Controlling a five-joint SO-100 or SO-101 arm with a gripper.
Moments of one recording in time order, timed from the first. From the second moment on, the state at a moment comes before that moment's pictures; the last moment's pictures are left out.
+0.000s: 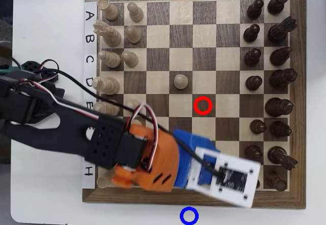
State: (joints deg) arm 19.3 77.9 78.4 47.4 86.6
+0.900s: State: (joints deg) arm 31.0 71.8 73.0 43.8 81.5
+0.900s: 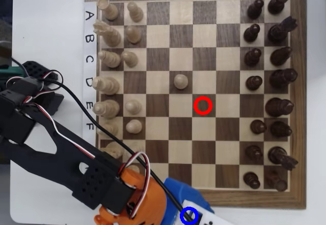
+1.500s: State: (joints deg) arm 35.3 64.4 72.2 42.9 81.4
